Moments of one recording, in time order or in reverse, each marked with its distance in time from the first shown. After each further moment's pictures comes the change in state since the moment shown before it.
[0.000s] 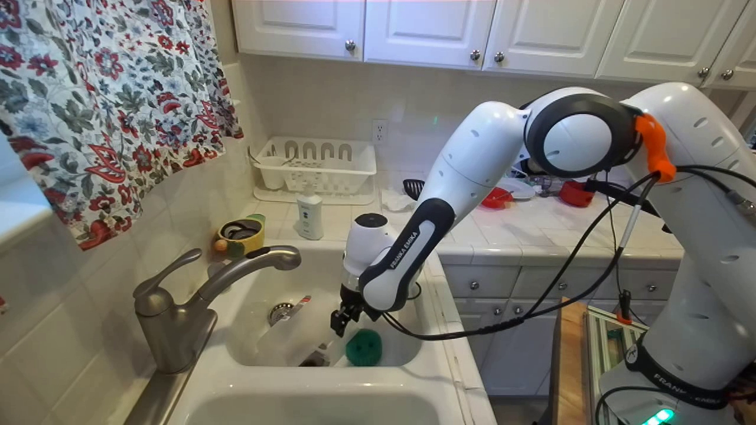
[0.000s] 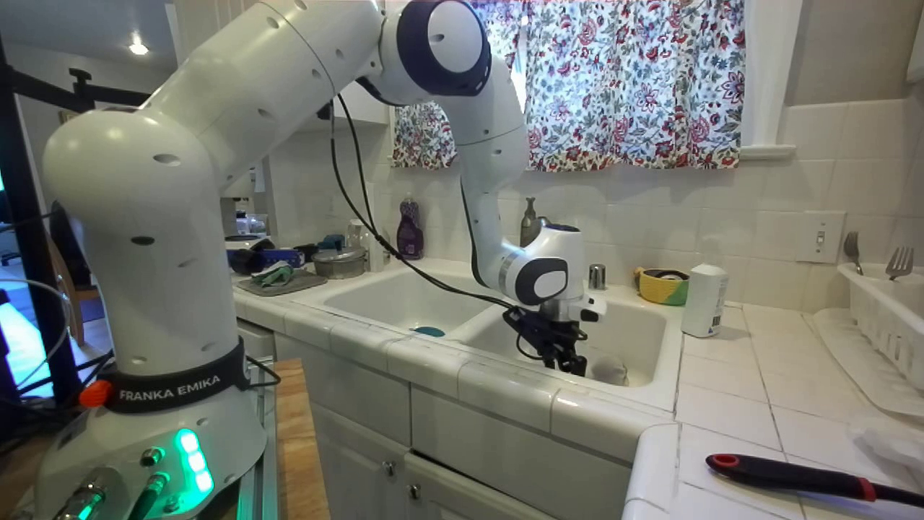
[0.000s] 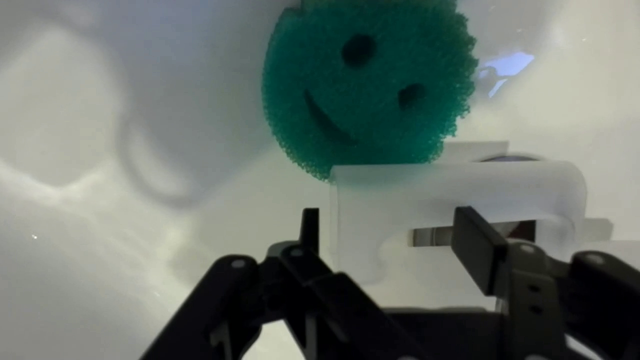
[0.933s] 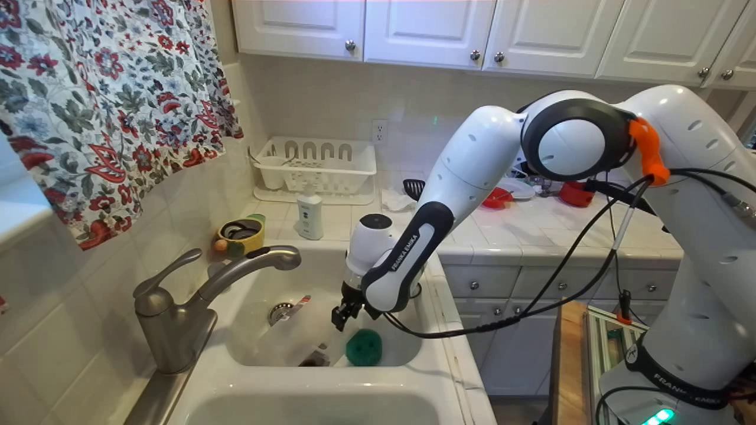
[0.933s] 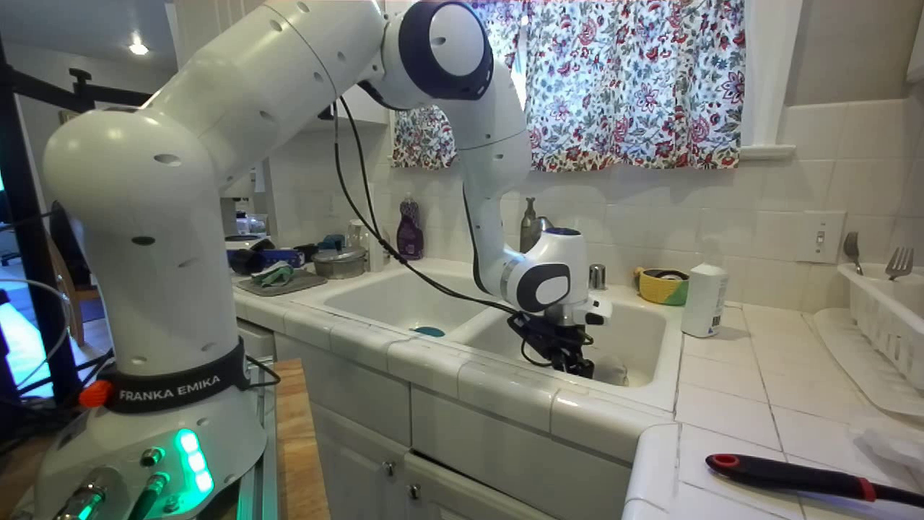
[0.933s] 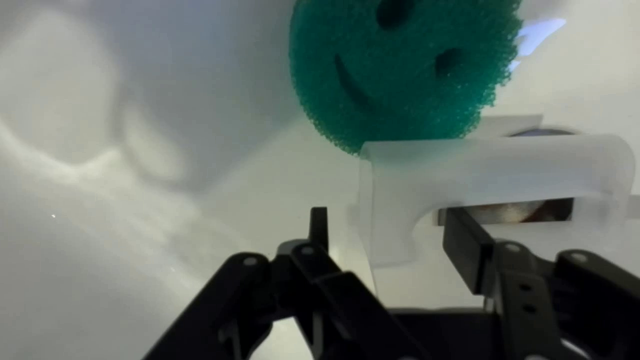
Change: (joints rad) arm 0.002 0.018 -0.022 0.000 0.000 0.069 0.001
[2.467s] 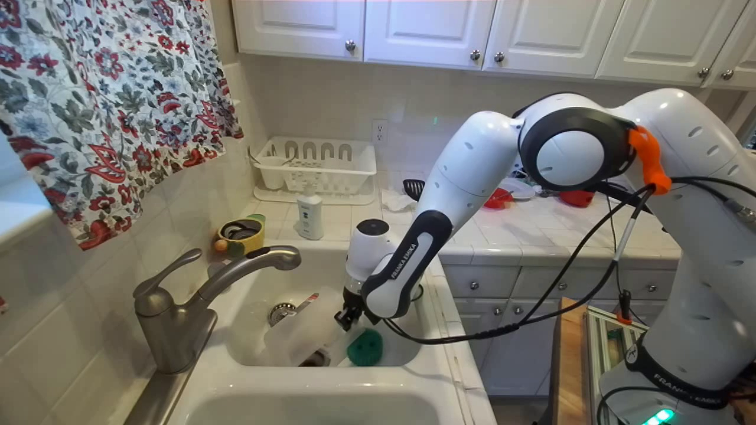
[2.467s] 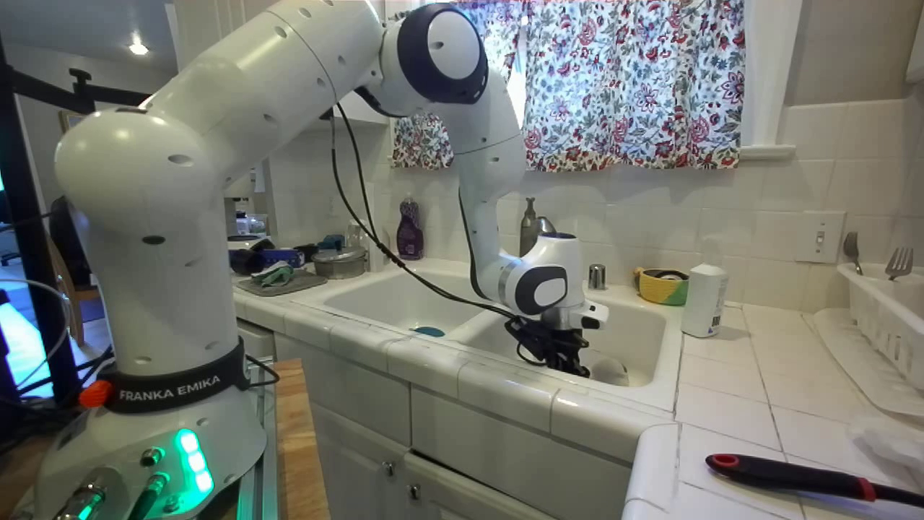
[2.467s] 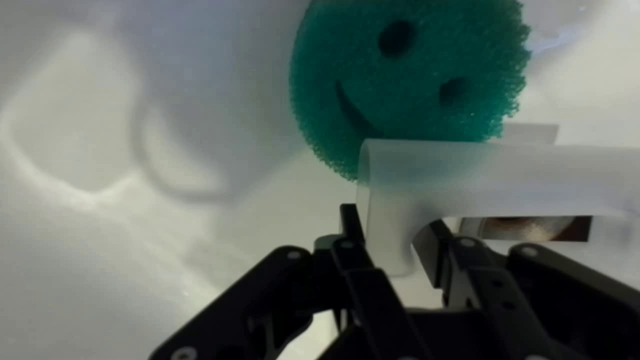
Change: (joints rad) arm 0.070 0.016 -0.066 0.006 0.001 -0.025 0.060
